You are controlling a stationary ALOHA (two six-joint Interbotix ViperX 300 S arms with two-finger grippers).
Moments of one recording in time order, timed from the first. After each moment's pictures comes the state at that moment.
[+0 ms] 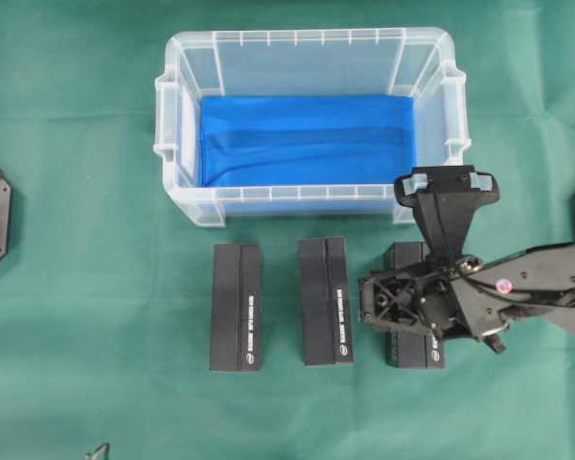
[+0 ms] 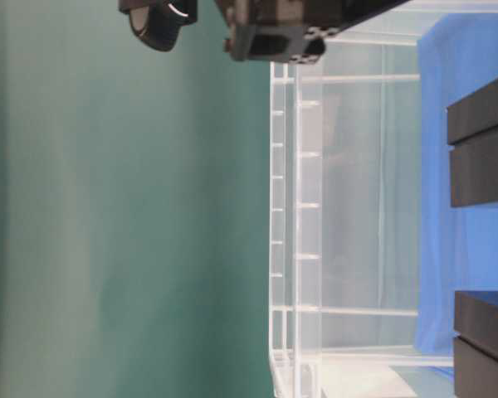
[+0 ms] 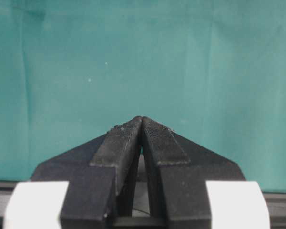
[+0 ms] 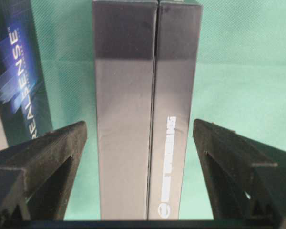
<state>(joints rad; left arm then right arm) -0.05 -0.79 0.53 0.03 1.38 -0.12 0.33 0.04 0.31 -0.10 1.19 2.08</state>
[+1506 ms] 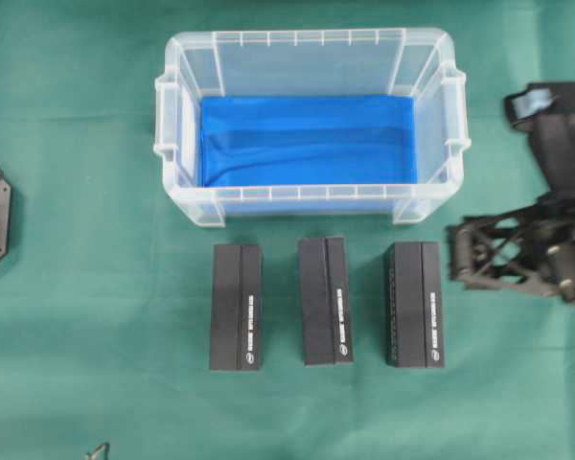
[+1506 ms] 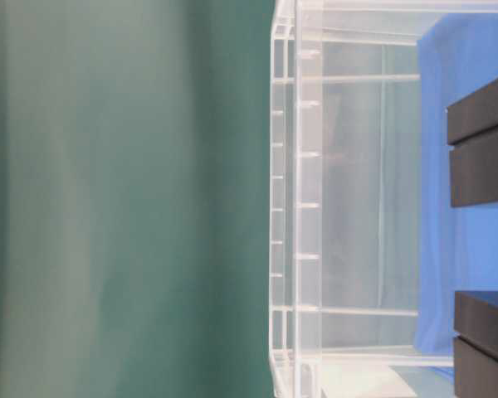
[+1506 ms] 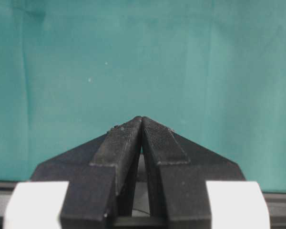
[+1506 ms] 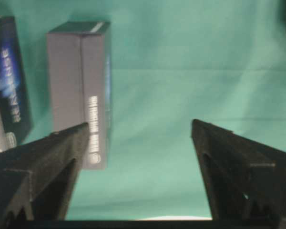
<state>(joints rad) -0.04 -0.79 0.53 0.03 1.38 -0.12 0.34 -0.27 0.24 -0.15 1.60 2.05</state>
